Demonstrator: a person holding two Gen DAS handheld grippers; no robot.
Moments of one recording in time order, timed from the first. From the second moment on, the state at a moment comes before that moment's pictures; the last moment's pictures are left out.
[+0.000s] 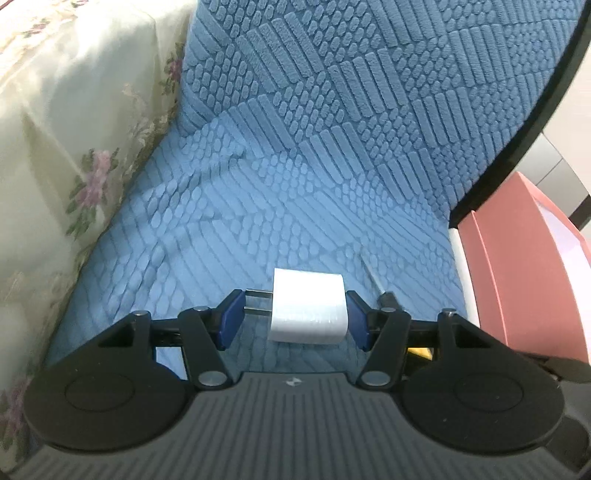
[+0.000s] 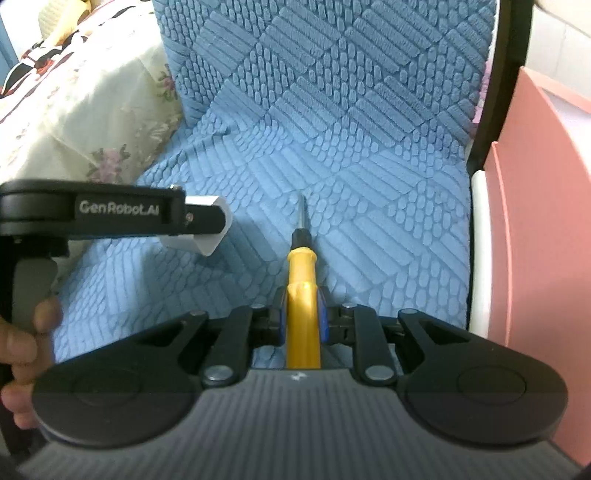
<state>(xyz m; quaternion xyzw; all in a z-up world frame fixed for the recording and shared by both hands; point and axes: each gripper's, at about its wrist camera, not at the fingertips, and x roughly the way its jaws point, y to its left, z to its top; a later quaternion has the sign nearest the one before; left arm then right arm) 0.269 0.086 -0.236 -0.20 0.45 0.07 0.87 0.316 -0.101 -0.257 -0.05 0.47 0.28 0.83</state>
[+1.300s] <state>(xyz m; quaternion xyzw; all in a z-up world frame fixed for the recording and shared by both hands) 0.193 0.014 -0.089 -0.20 0.39 0.05 0.90 0.258 -0.185 -0.114 -0.03 0.41 0.25 0.88</state>
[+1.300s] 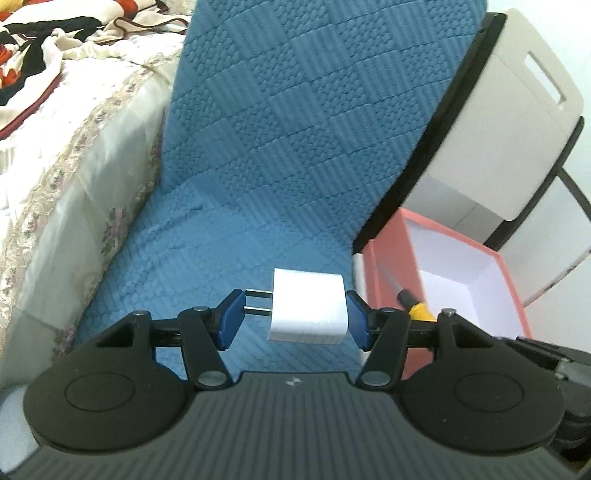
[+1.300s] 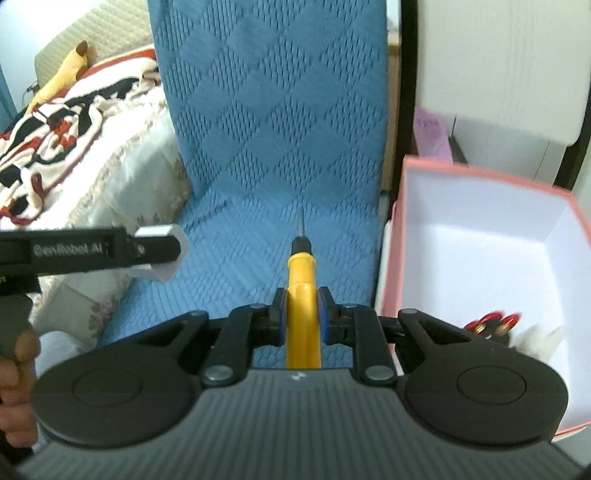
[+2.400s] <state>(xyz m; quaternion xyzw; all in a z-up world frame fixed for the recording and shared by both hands) 0.181 -0.005 -0.081 -0.23 0.40 0.06 0.89 0.239 -0.262 -0.128 0.00 0.43 0.22 0.87</state>
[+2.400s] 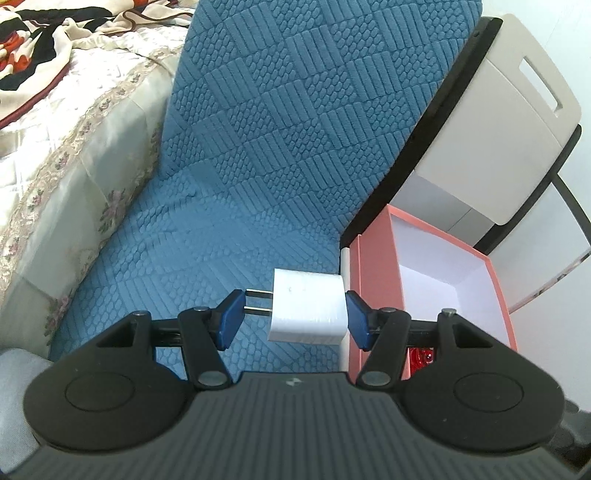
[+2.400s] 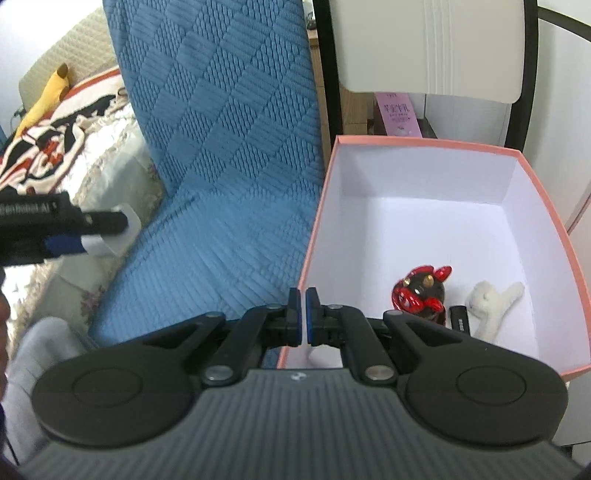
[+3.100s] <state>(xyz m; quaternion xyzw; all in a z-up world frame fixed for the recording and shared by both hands) 0.169 -0.051 -0.089 -0.16 0.42 -0.01 0.89 0.152 -0.329 -0.177 0.15 0.48 0.10 0.86</state>
